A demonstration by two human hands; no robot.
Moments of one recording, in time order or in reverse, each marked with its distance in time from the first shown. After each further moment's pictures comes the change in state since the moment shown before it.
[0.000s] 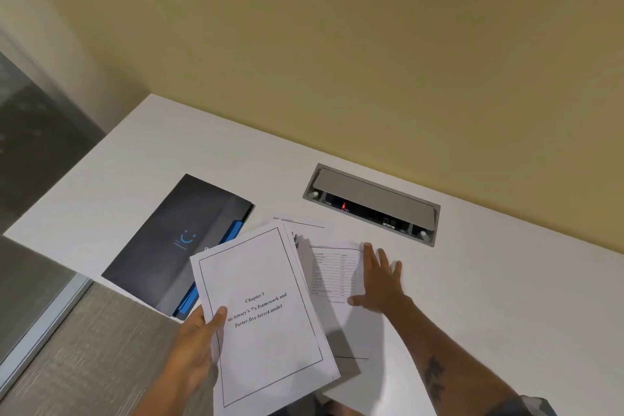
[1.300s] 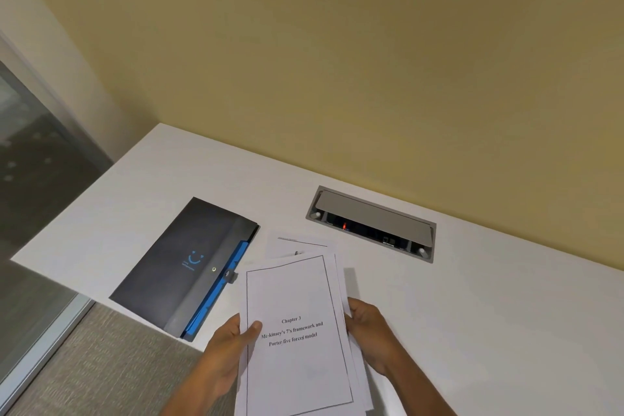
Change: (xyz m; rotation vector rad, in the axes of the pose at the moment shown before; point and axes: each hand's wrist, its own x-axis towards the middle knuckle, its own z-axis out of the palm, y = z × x) left_hand -0.022 0.016 0.025 0.050 -0.314 -0.054; right_hand -0.111 -0.081 -0.038 1.505 -0.149 0.038
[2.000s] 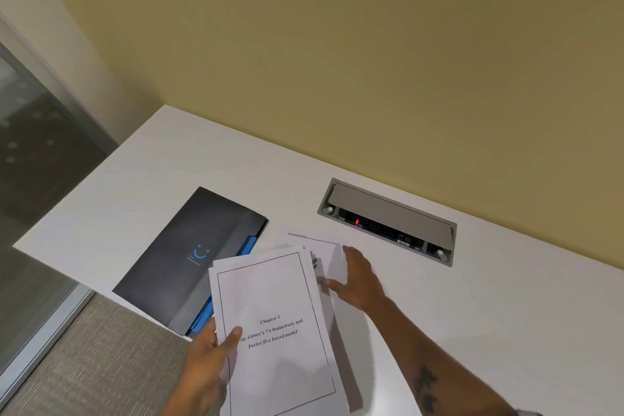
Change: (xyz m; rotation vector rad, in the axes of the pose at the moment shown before) left_hand 0.026 -0.013 -0.047 0.028 0.270 0.137; right_hand 0.134 -0.021 0.001 -0.996 0.148 -0.101
